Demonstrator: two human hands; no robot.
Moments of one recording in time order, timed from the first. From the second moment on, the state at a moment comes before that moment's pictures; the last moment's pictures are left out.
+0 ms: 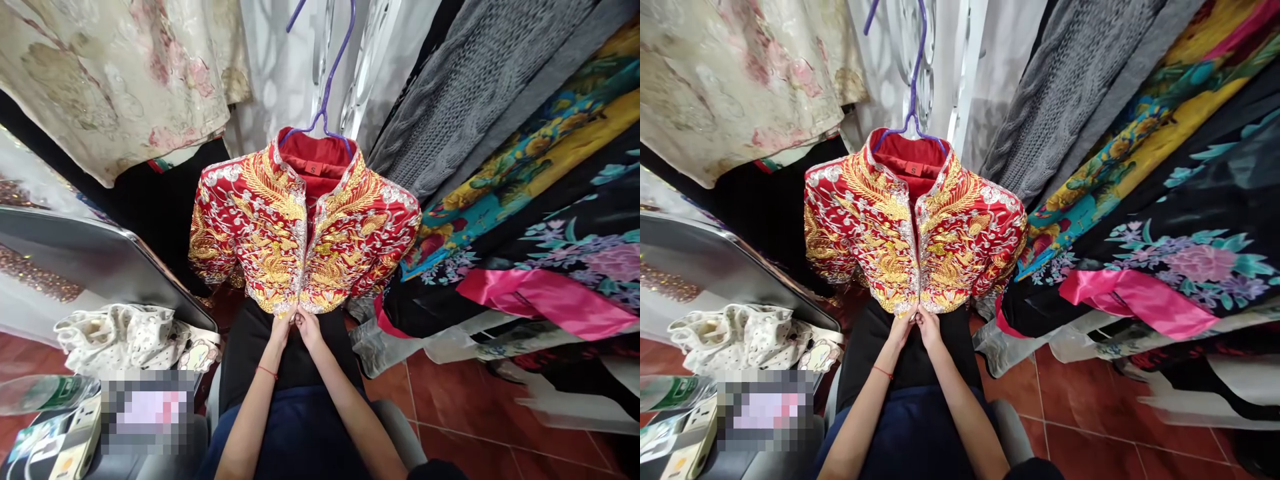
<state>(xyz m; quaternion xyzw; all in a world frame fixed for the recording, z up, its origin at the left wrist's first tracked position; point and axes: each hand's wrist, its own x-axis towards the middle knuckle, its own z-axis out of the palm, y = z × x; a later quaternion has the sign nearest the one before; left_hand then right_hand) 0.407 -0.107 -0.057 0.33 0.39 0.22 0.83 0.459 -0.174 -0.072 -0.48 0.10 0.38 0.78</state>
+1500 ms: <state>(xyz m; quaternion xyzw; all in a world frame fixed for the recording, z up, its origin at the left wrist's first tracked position) 0.379 -0.090 -0.058 0.44 0.36 0.19 0.80 0.477 -0.195 -0.022 -0.59 0.01 0.50 0.64</state>
